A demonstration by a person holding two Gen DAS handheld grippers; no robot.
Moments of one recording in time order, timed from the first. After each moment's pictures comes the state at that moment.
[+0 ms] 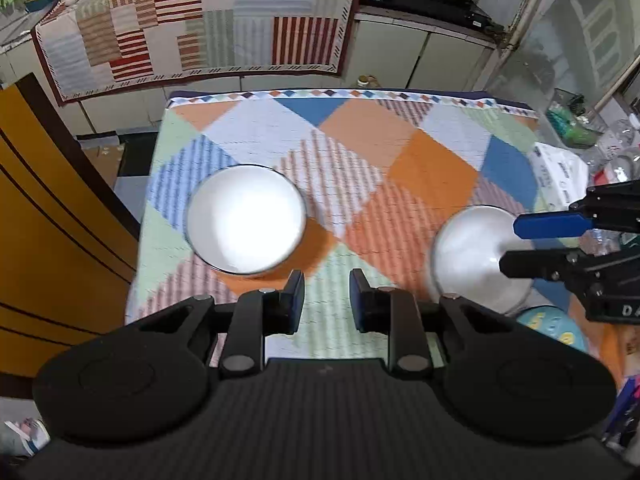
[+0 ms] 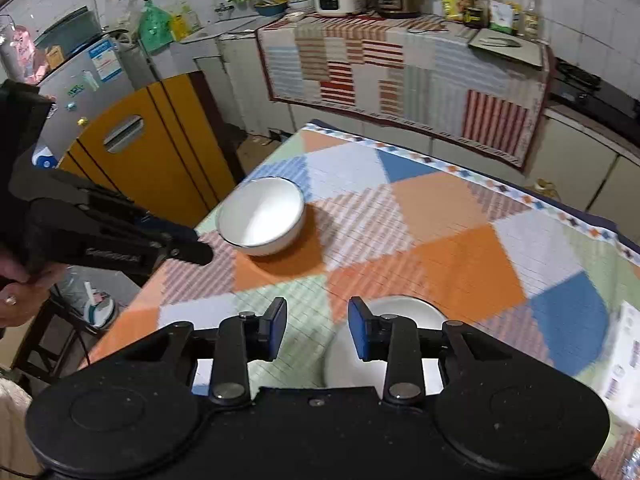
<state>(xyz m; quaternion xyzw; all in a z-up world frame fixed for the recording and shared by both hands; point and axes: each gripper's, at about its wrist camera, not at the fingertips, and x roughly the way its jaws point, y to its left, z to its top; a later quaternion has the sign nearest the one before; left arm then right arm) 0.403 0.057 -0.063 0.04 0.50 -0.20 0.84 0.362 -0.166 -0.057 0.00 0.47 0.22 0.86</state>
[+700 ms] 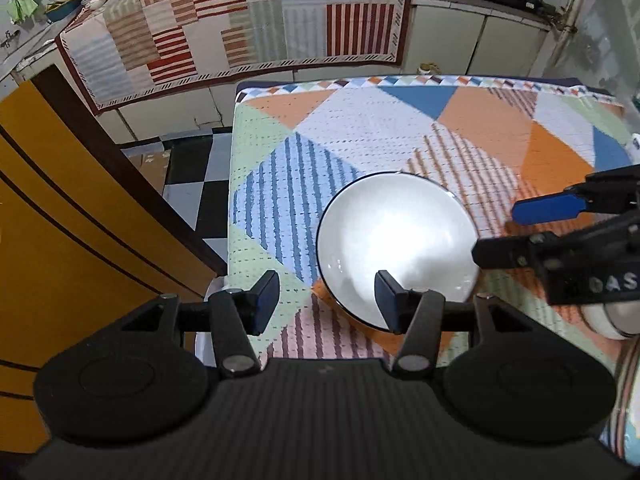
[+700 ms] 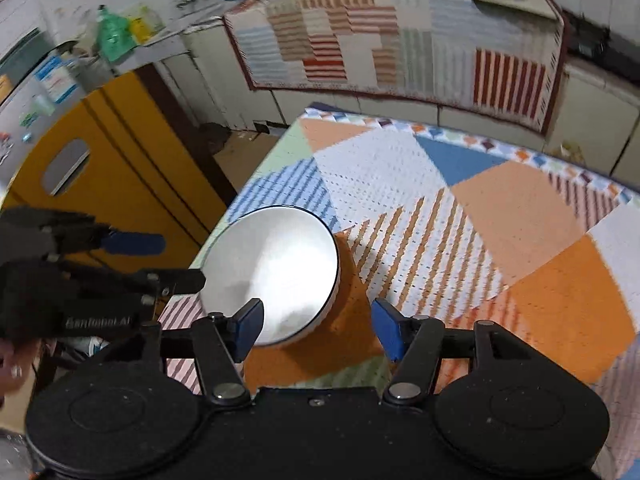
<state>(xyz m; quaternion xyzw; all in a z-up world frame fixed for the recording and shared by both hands) 0.491 0.116 -0.135 0.09 0.50 -0.14 0.85 0.477 -0.072 -0.143 0.06 0.51 0.18 0.84</state>
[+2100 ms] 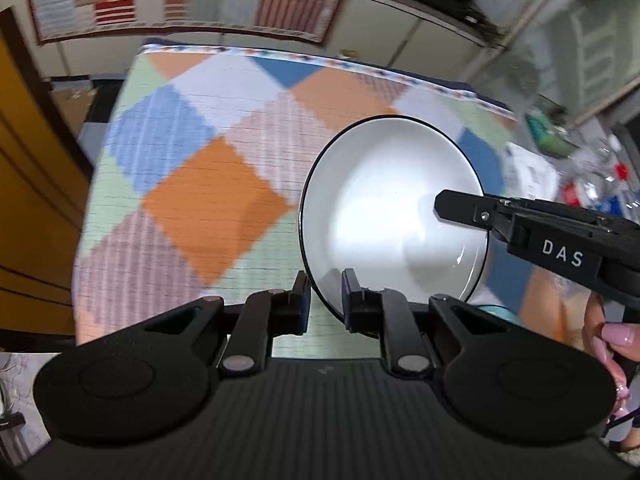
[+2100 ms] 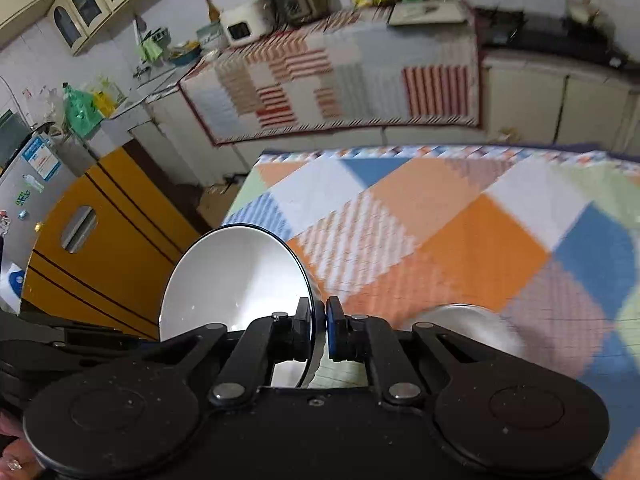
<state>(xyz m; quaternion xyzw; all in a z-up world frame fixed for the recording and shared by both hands) 0.392 0.036 -0.071 -0.04 0.55 -0.22 0.80 0.378 -0.149 -0.074 0.13 0.46 0.10 0.87</state>
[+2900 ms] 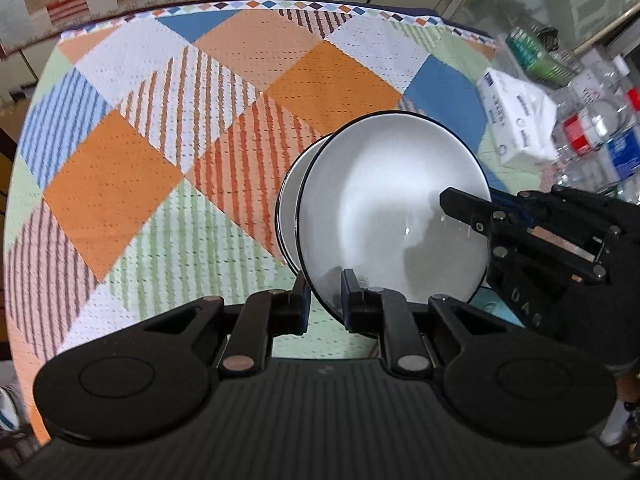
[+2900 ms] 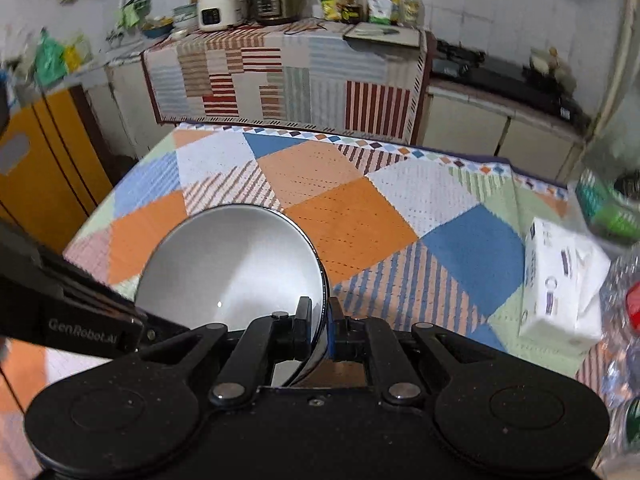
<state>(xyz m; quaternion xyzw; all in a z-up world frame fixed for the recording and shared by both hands) 0.380 -0.075 -0.124 0.03 0.59 -0.24 0.77 0.324 -0.217 -0.121 -0.01 0.44 0.05 0.90</state>
